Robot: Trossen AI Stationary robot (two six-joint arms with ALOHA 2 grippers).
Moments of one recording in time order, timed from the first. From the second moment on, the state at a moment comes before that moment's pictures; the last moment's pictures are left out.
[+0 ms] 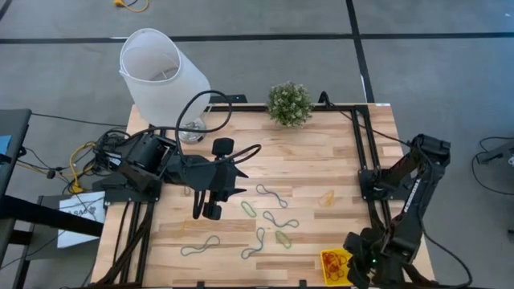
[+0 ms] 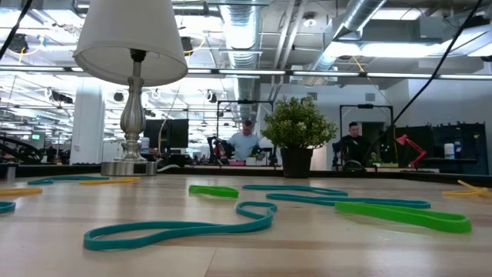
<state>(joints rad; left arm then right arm) -0.39 1.73 2.30 -1.24 -0.34 0.04 1.17 1.51 1.05 -0.74 0.20 1.70</state>
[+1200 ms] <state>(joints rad) -0.45 1.36 1.82 -1.44 -0.67 -0.24 0.62 1.49 0.97 -1.04 0.27 1.44</state>
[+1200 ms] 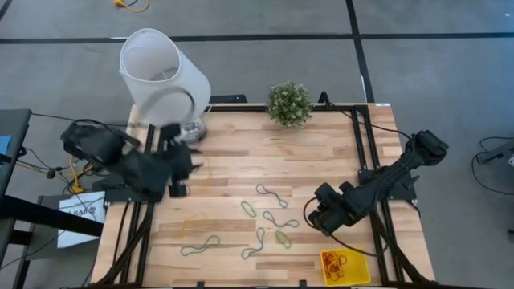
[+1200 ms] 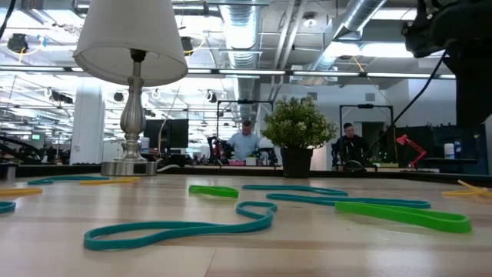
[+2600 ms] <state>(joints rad) -0.59 0.72 0.68 -0.63 -0.74 -0.40 0.46 1.49 0.75 -0.90 0.19 1.75</state>
